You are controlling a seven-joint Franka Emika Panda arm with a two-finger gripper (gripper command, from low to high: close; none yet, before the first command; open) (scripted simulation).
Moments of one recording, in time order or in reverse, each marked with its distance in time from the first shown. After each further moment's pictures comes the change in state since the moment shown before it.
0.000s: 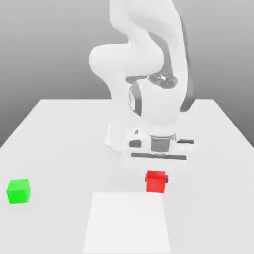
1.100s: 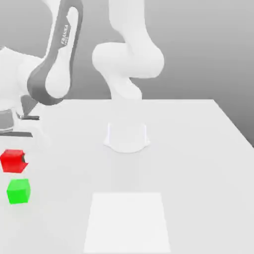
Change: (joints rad) arm -0.619 0.137 -0.439 0.357 0.015 -0.224 -1.110
